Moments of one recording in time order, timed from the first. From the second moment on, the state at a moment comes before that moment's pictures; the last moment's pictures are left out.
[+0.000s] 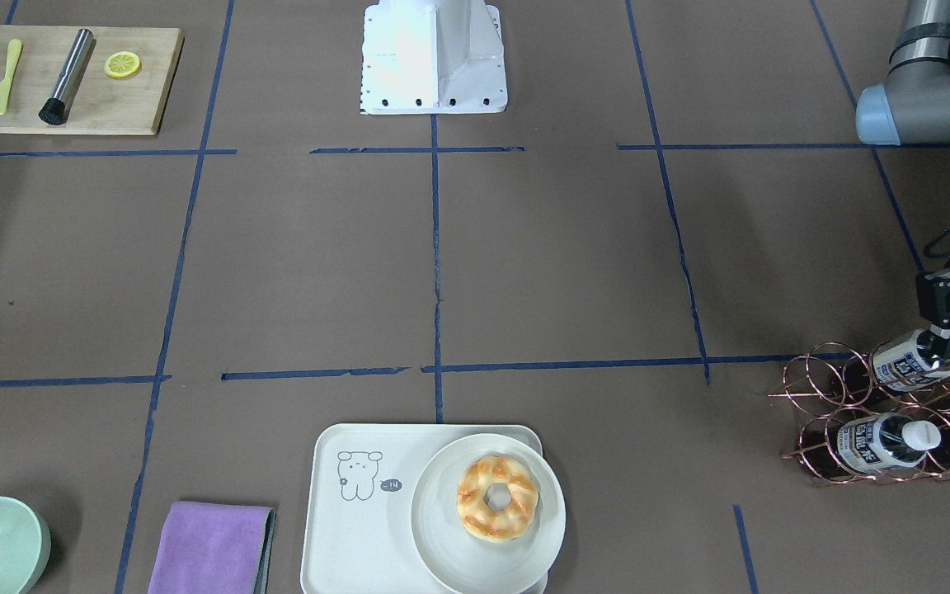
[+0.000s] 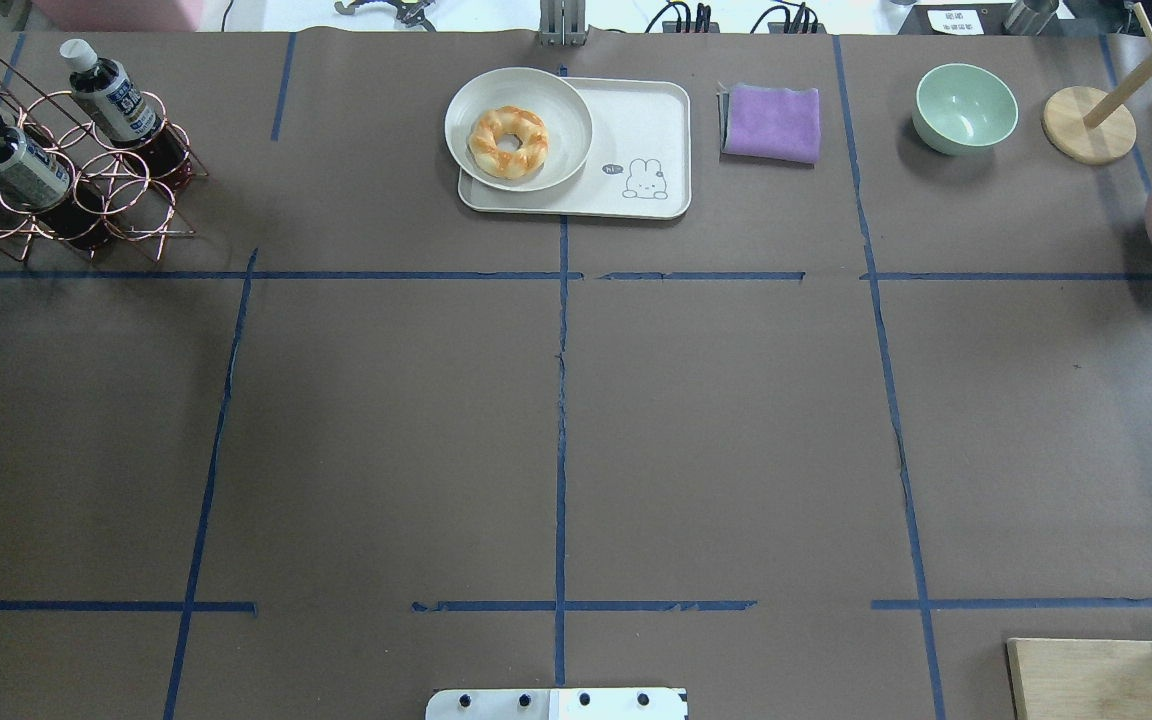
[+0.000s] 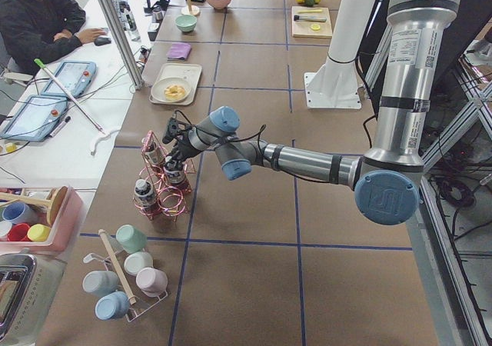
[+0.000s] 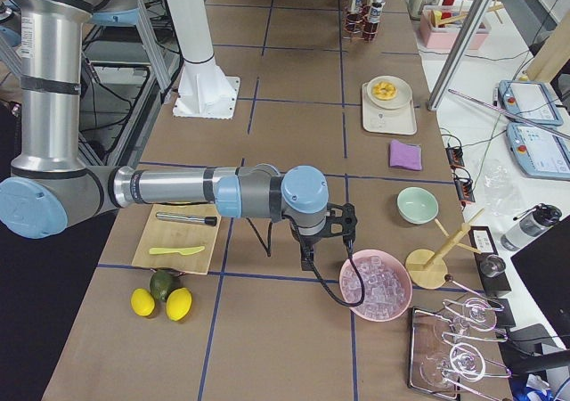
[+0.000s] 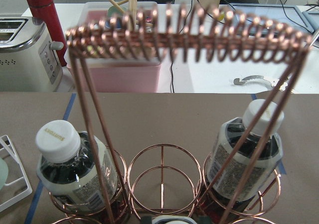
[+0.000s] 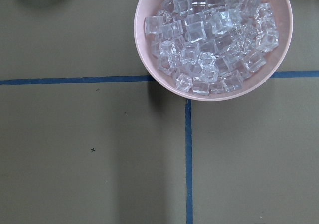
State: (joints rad) left arm -1.13 -1.64 -1.61 -2.53 -1.74 -0.89; right arm 1.65 -1.69 1.78 -1.61 2.45 0.00
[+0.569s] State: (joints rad) left arm -1.25 -1.63 -1.69 -2.51 -1.82 -0.89; right arm 1.65 -1.69 1.77 -1.61 2.45 0.00
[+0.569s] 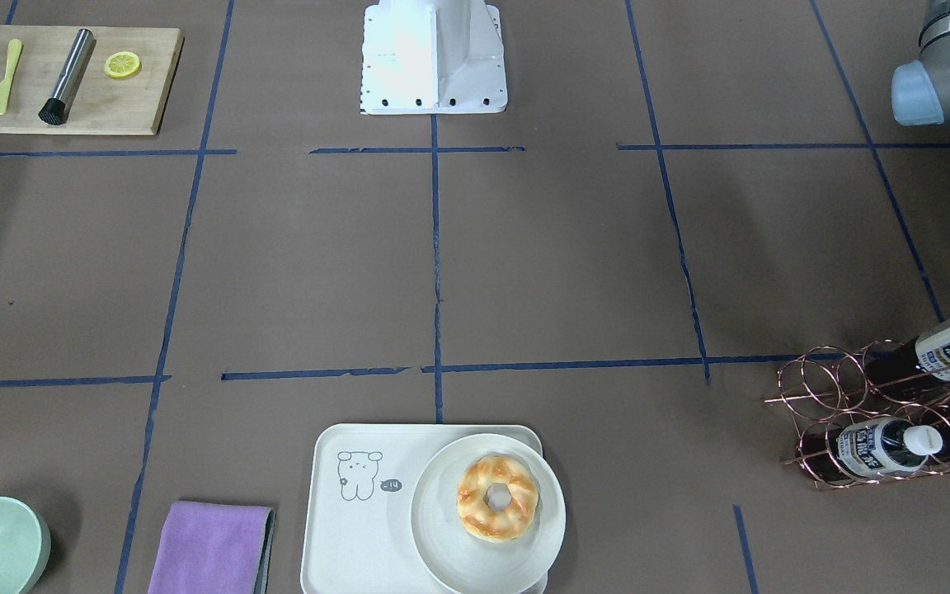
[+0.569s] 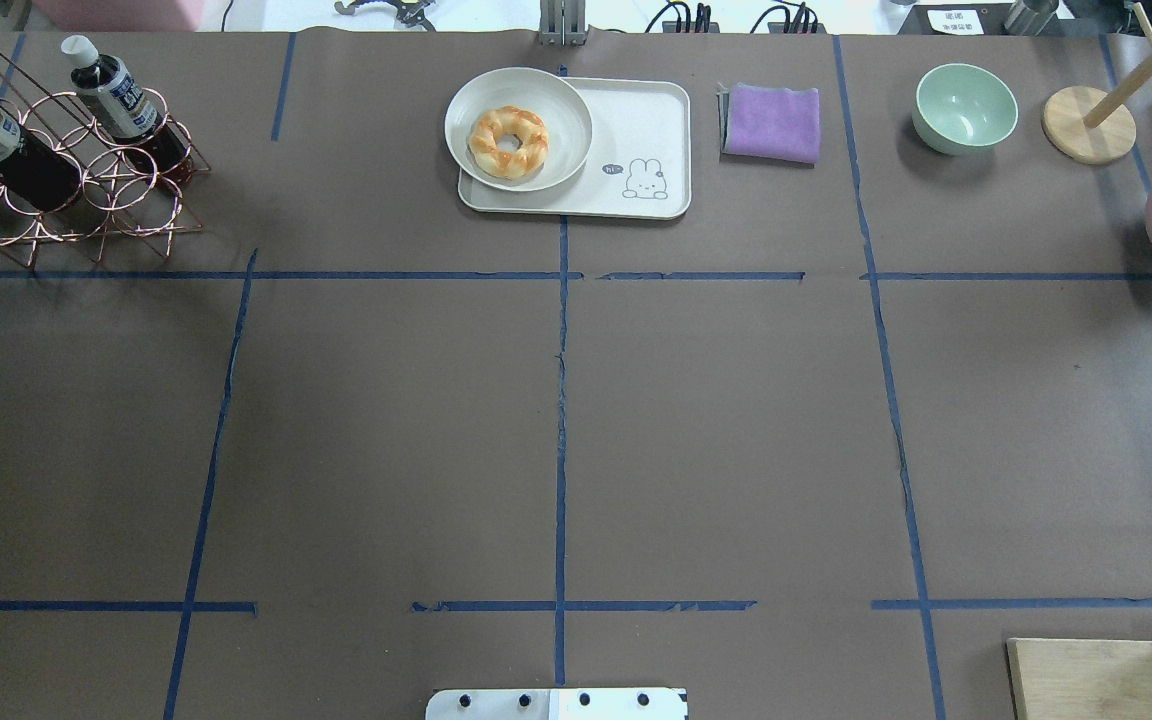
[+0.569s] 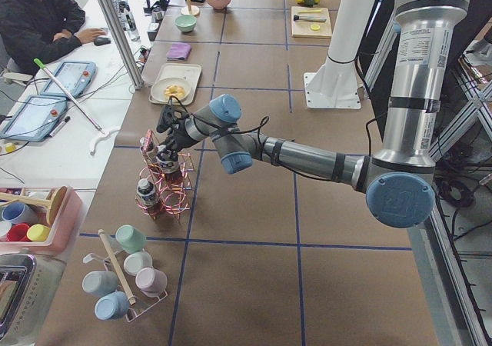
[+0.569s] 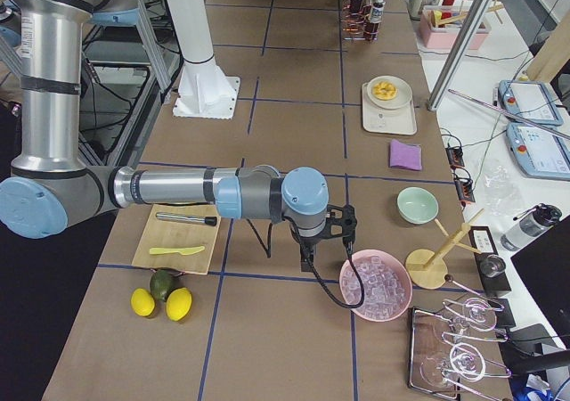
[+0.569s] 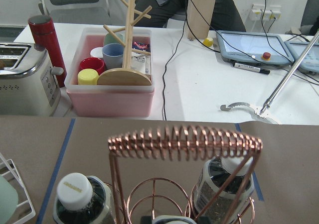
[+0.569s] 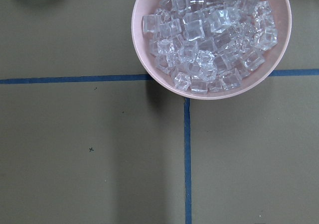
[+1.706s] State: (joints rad) left arm -1.21 -1.52 -2.28 -2.01 -1.90 -0.91; right arm 1.65 -1.69 1.77 -1.61 2.45 0.00
